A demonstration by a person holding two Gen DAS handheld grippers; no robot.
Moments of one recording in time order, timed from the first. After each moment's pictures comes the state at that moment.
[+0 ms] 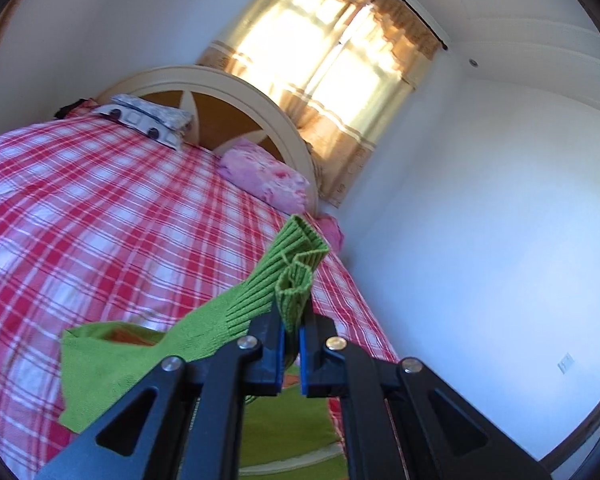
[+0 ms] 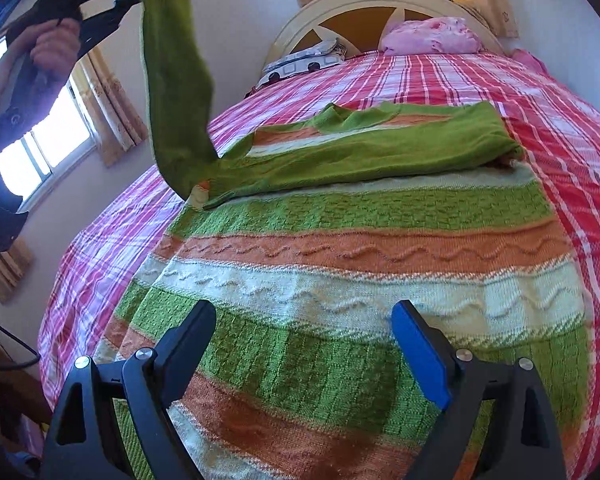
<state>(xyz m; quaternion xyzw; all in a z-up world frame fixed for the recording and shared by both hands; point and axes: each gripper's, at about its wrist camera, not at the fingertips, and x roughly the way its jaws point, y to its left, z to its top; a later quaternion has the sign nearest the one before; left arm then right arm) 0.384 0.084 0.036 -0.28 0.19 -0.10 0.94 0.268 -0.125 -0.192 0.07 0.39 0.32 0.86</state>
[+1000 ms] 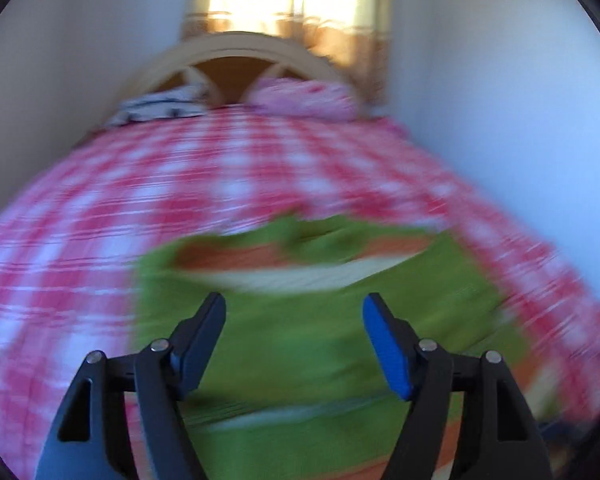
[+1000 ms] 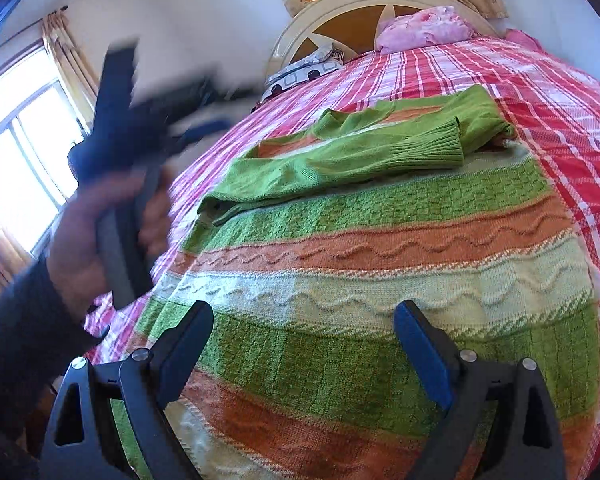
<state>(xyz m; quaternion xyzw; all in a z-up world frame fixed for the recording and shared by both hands) 0.357 0.067 -0.104 -0.03 0.31 0.02 0.95 0.273 -0.143 -0.198 0.13 0.38 0.34 0.85</state>
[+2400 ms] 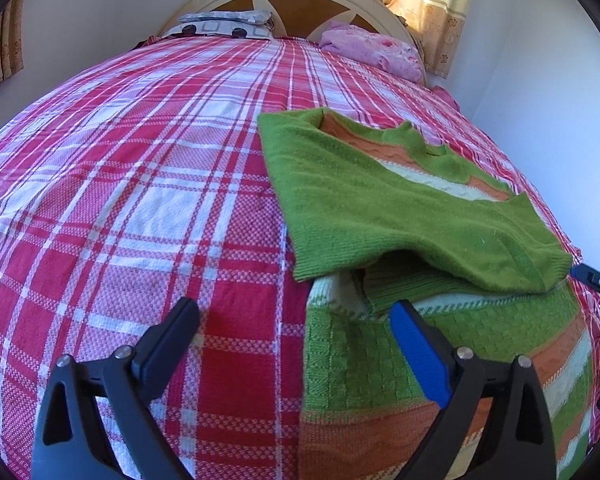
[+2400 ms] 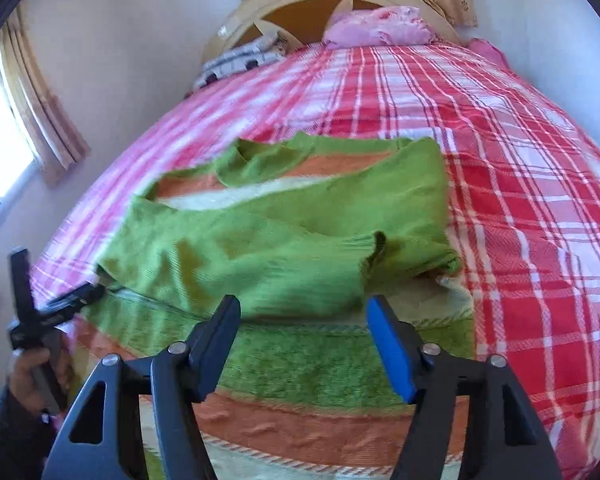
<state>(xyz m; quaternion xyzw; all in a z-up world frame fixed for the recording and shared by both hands) 0.333 0.157 -0.182 -0.14 0.40 0.04 0.90 0.398 -0.141 -0.159 0.04 0.42 0.23 0.88</state>
